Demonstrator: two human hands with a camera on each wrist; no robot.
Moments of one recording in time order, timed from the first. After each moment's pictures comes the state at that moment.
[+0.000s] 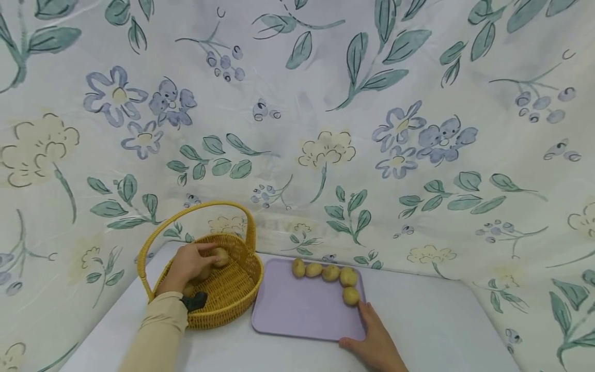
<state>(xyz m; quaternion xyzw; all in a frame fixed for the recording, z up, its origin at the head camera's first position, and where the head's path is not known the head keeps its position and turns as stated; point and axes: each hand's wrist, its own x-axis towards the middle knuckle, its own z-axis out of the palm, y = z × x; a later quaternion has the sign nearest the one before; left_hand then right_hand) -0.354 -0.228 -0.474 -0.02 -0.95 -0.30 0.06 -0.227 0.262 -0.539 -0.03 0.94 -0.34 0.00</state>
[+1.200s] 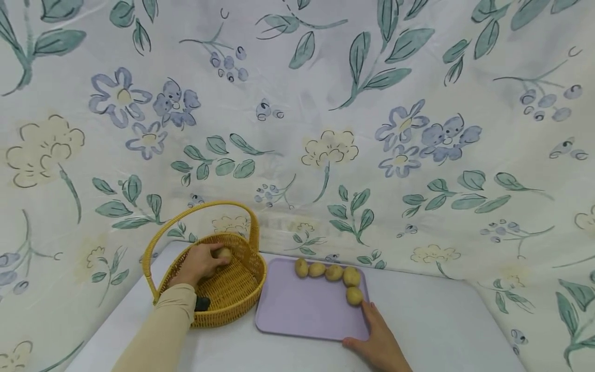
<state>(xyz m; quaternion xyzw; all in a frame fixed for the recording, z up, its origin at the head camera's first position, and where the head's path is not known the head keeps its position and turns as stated) -0.373 -0.224 -0.495 -0.03 -0.96 -0.27 0.05 -0.227 0.261 -0.542 -0.02 0.94 -0.34 0.02</state>
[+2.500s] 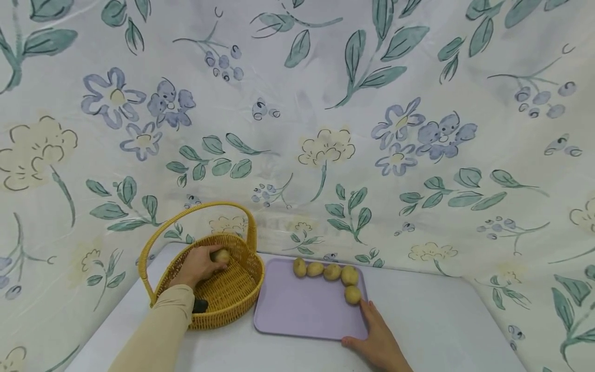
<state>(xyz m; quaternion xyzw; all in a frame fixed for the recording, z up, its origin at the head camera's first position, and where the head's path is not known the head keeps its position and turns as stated) -0.374 -0.221 -0.499 -0.05 -0.97 -0.24 0.05 -0.226 0.260 -0.541 -0.02 0.94 -0.34 0.01</state>
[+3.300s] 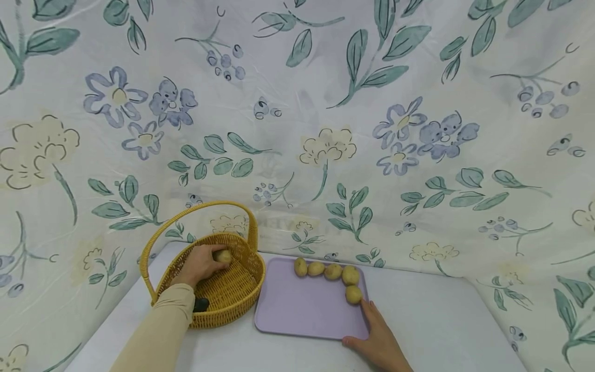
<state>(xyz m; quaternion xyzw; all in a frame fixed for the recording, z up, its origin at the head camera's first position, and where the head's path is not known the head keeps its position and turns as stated) -0.377 -0.220 -0.498 -0.08 -0.97 -0.24 0.06 -0.227 0.260 -0.541 -0.01 0.94 -0.33 0.03</state>
